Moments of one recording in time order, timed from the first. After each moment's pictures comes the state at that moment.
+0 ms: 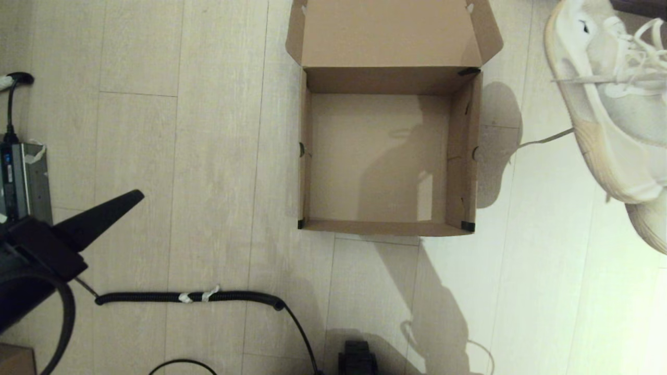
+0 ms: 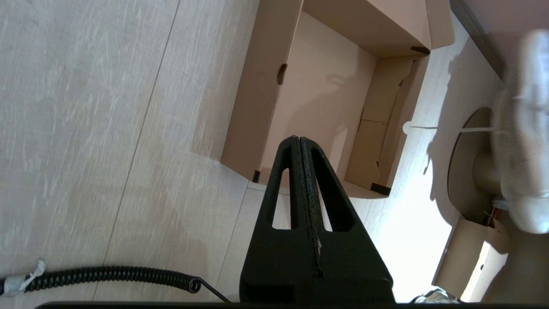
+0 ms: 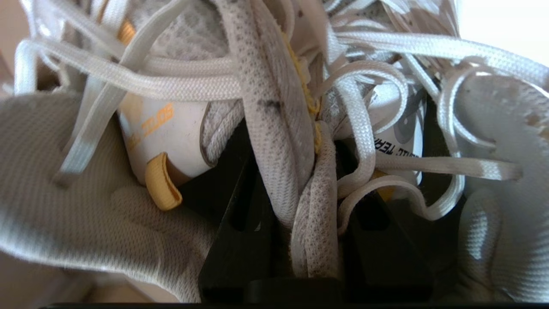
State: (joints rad) left arm -0.20 1.04 -0.38 -0.84 -0.18 -0.45; right arm -0.31 1.18 -1.30 0.43 0.47 0.51
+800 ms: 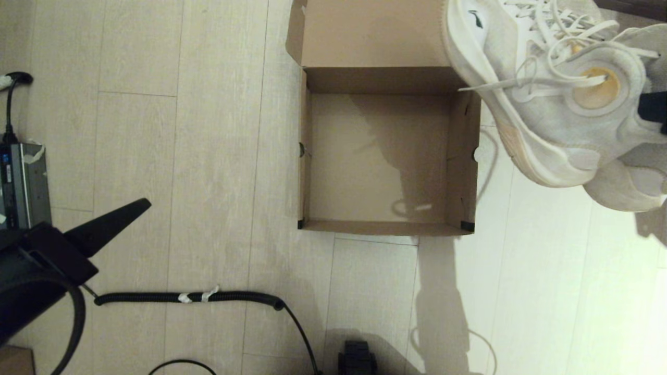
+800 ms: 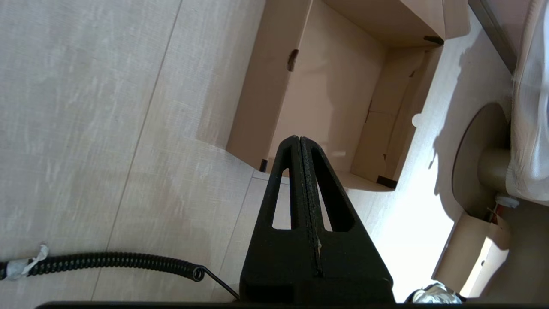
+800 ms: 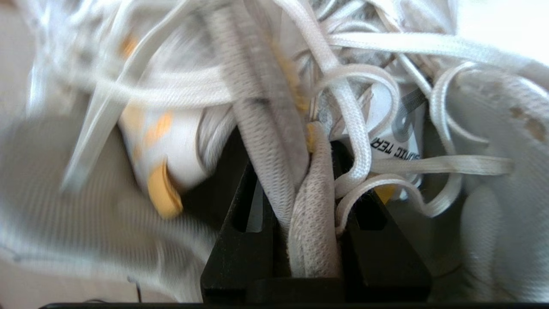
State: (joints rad) left arm -0.20 1.06 -0.37 -0.84 -0.18 -0.45; right arm 0.43 1.17 -1.19 0.10 -0.30 0.28
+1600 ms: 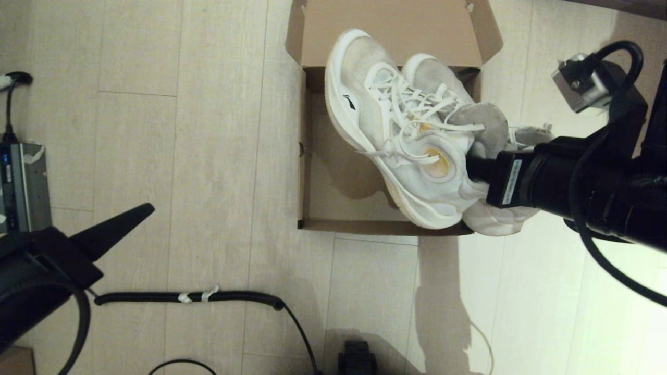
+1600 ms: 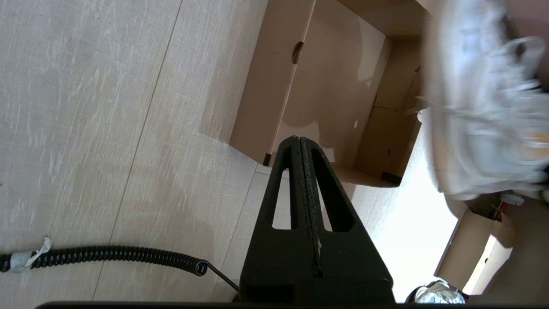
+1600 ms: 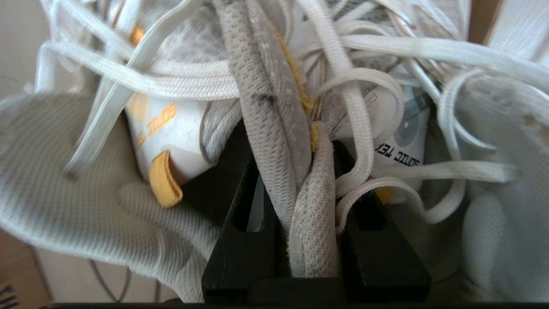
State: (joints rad) left arm -0.19 1.07 -0.36 -0.84 -0.17 -0.45; right arm 0.69 1.40 -0.99 -0.28 -0.28 0.18
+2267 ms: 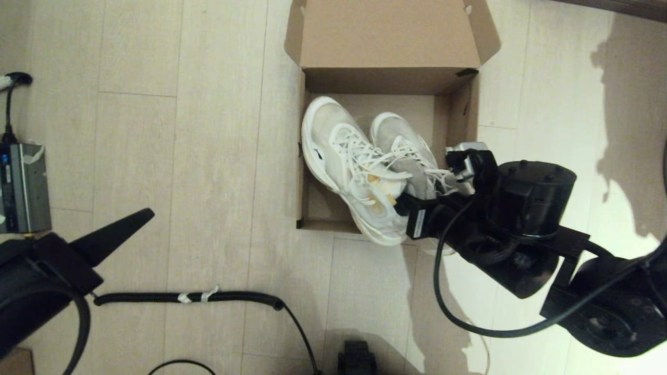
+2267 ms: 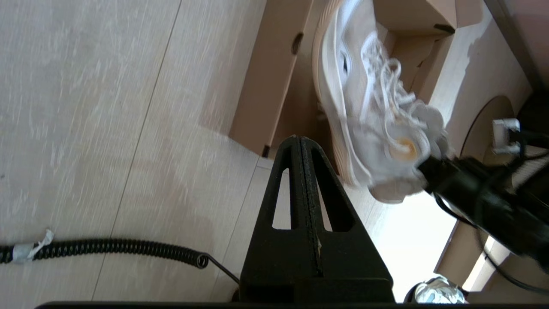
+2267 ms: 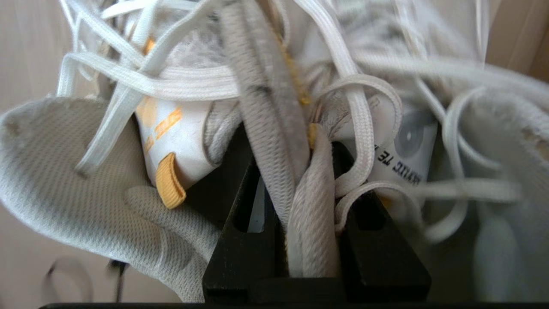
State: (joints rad) left arm -0.19 1.06 -0.34 -0.84 -0.17 -0.45; right arm 0.66 1.79 -0.82 -0.93 -0.28 0.13
